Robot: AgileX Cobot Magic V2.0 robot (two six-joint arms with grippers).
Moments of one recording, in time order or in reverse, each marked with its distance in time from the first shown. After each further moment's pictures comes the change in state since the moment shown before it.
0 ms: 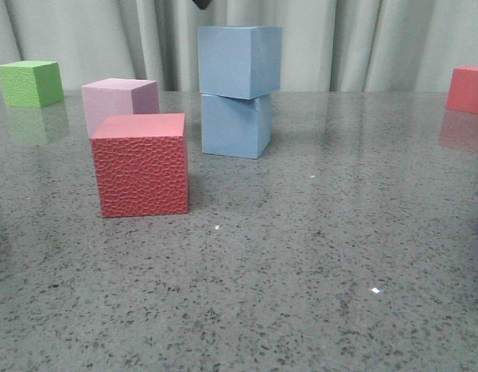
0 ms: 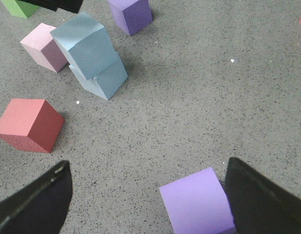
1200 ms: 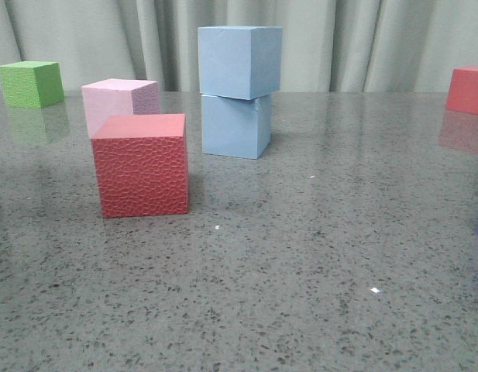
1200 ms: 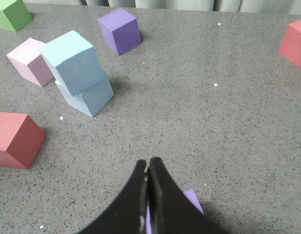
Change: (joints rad) left arm 0.000 -0.962 0.954 0.262 -0.418 0.000; right arm 0.000 -0.013 0.046 -0.092 -0.085 0.000
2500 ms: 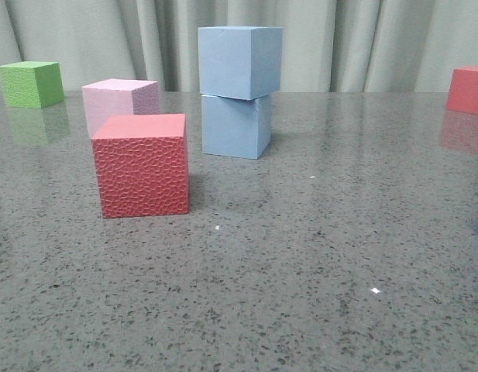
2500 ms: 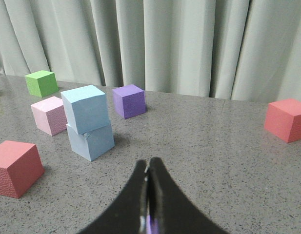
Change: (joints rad) left arm 0.000 -0.635 0.663 0.061 -0.306 0.000; right arm 0.000 -0.509 0.412 -0.146 -0.315 0.000
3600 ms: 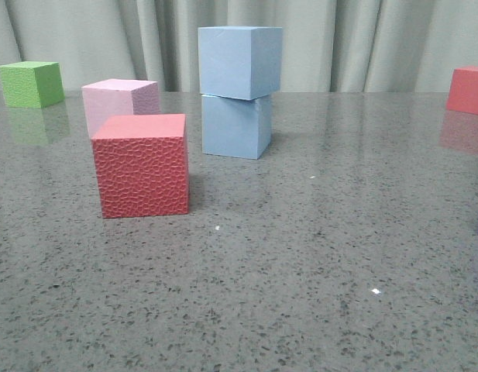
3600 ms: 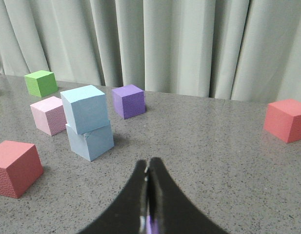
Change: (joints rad) left arm 0.293 -0.159 0.325 0.043 -0.371 0.000; right arm 0.000 0.000 0.000 -0.002 0.000 -0.002
